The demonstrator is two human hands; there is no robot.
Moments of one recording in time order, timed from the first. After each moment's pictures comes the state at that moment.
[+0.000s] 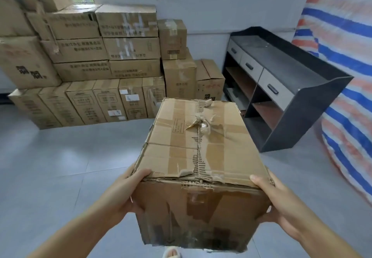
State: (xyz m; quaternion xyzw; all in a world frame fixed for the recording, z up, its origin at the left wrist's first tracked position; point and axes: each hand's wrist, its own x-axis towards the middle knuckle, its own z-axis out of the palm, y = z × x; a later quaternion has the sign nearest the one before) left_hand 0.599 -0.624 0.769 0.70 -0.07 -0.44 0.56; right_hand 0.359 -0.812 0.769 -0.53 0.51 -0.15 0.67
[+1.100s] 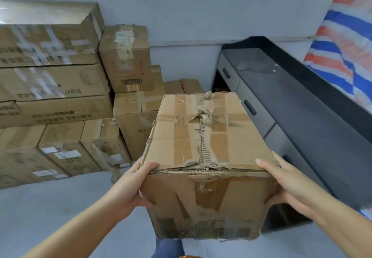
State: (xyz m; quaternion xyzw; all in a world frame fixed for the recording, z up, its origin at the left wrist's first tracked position) left_hand 0.932 -1.298 0.741 0.67 -0.03 -0.50 0.55; right_hand 0.687 -1.497 0.767 -0.57 0.50 -0.11 0.65
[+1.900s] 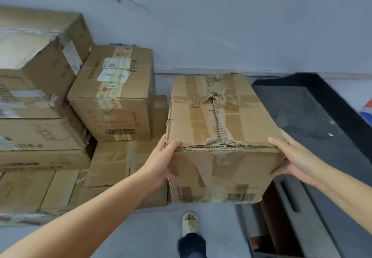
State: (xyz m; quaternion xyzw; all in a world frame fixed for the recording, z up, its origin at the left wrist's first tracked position) left_hand 1.238 -1.707 0.729 0.63 -0.03 -0.47 0.62; right_hand 1.029 -1.928 0.768 -0.62 0.45 -0.10 0.64
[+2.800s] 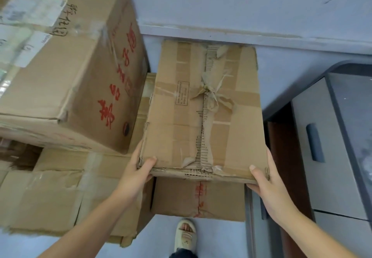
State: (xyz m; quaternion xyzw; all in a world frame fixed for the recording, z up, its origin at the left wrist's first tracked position) left_hand 1.375 -1.852 0.508 0.73 0.06 -0.37 0.57; right_hand 1.186 -2.085 0.512 -0.63 0.41 -0.06 0.66
